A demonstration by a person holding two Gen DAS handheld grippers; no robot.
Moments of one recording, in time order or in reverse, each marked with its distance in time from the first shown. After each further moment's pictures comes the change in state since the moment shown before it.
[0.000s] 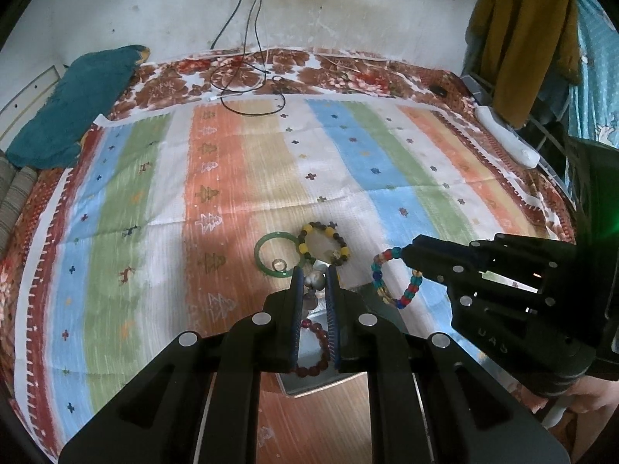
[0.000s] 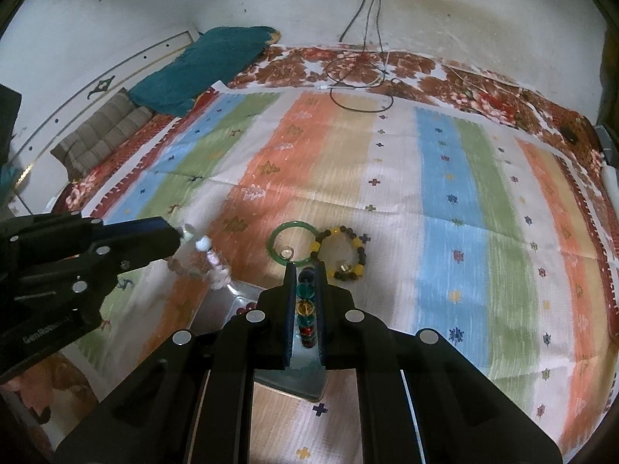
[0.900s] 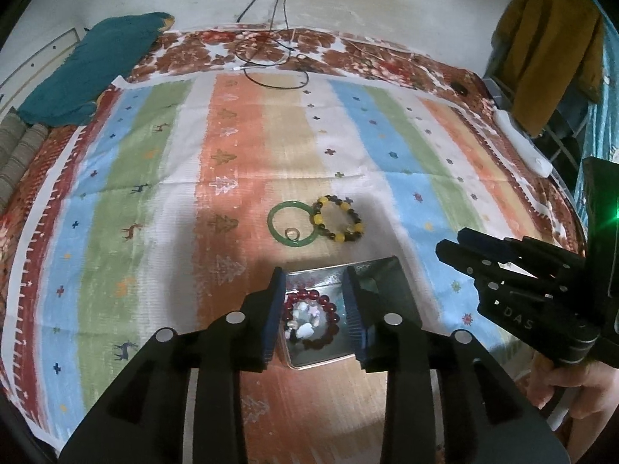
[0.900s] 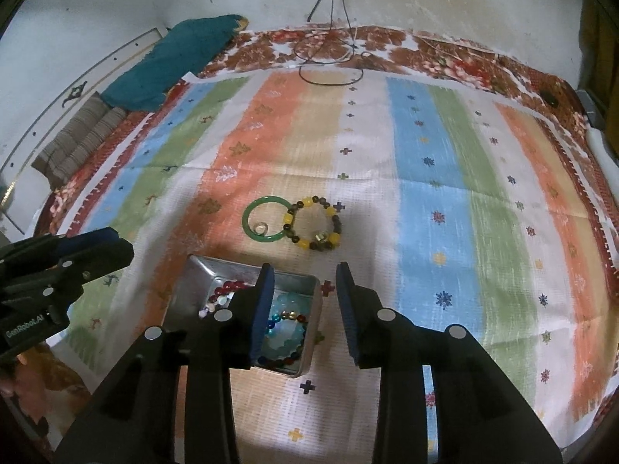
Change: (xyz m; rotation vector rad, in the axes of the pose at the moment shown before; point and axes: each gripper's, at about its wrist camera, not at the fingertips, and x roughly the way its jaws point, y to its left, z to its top) left arm 0.002 0.016 -0.021 -0.110 0.057 0.026; right arm 0.005 -0.021 -0.016 0.090 0.071 -0.043
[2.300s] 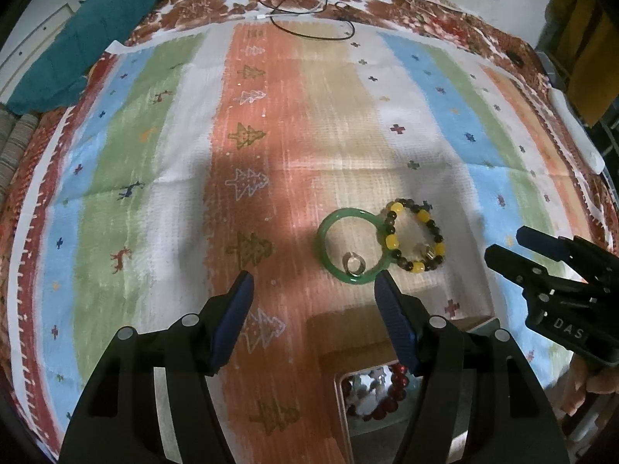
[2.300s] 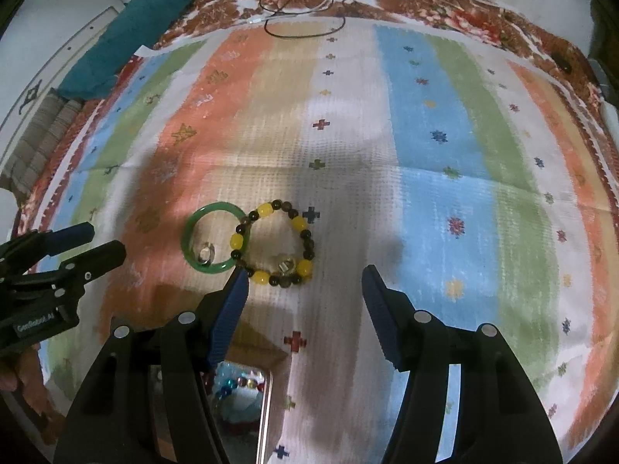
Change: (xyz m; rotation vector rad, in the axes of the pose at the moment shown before) left arm 0.117 0.043 0.059 -0.016 0.191 0.106; right arm 0.104 -0.032 0.050 0.067 0.184 -0.025
